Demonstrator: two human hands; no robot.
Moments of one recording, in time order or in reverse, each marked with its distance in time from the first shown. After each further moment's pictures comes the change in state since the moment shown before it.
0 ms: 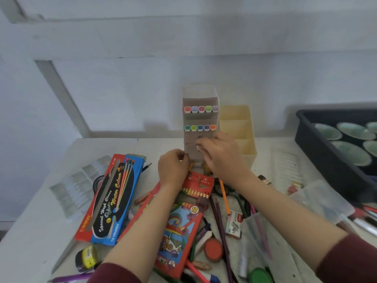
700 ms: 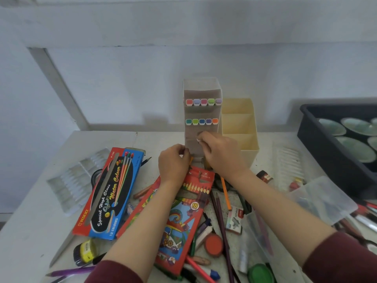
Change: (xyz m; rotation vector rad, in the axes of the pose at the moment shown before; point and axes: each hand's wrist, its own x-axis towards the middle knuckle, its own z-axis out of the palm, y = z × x) left_hand -0.002 -0.004 0.005 -0.021 0.045 0.052; right_hand -0.001 0.000 0.016 0.046 -0.113 0.163
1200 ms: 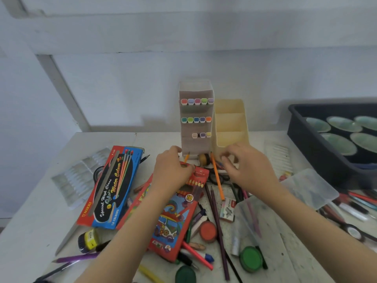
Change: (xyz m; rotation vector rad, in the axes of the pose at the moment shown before) left_hand -0.033 0.017 -0.039 0.147 -0.279 0.000; right_hand -0.056 -0.005 -0.075 -0.020 -0.166 0.220
